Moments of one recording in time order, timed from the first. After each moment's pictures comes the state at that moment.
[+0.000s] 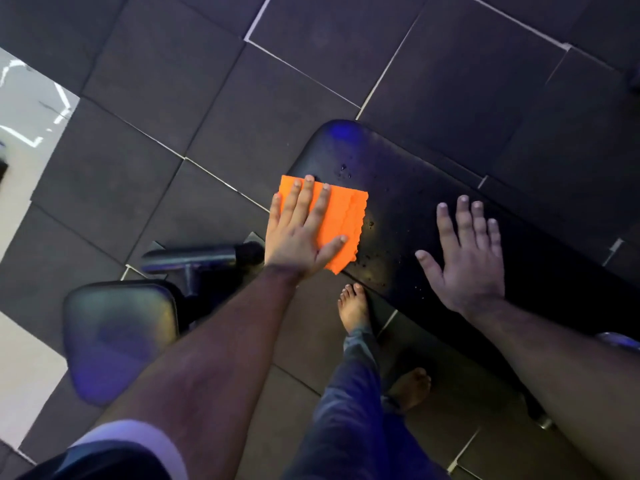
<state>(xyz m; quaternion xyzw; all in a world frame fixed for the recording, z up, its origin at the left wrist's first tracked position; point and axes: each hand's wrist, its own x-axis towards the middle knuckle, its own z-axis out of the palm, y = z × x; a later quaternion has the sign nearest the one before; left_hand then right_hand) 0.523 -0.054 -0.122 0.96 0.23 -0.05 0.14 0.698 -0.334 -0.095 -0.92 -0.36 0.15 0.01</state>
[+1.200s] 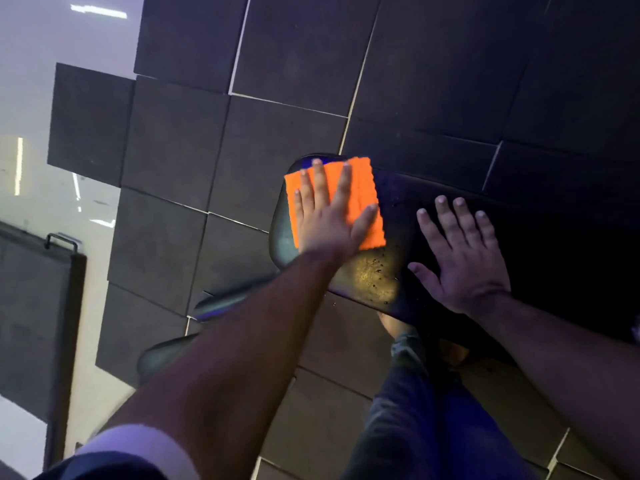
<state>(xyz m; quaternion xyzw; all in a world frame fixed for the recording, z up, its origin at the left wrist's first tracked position) 0.654 -0.076 -0.090 0.94 0.26 -0.17 0.13 0.699 -0.342 -0.132 -0.92 -0.36 0.11 0.06</state>
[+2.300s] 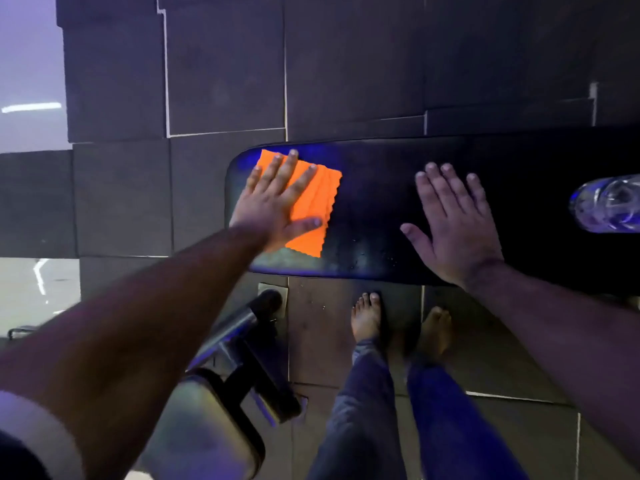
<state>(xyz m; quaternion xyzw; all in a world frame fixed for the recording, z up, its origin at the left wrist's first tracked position) 0.651 -0.023 -0.077 0.97 -0.10 -0.24 0.02 0.649 -0.384 -0.096 -0.97 -0.22 0.04 0.10</state>
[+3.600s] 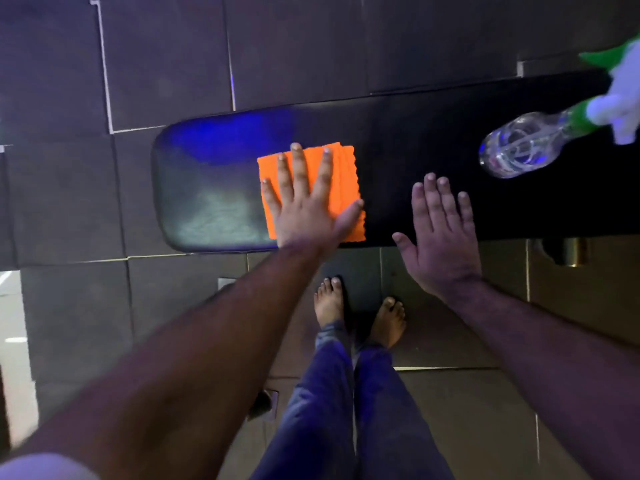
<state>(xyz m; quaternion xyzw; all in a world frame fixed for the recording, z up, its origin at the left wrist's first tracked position) 0.592 -0.240 -0.103 0.99 0.05 -0.10 0.08 0.556 -0.486 -0.109 -0.99 -0.14 0.03 0.05</state>
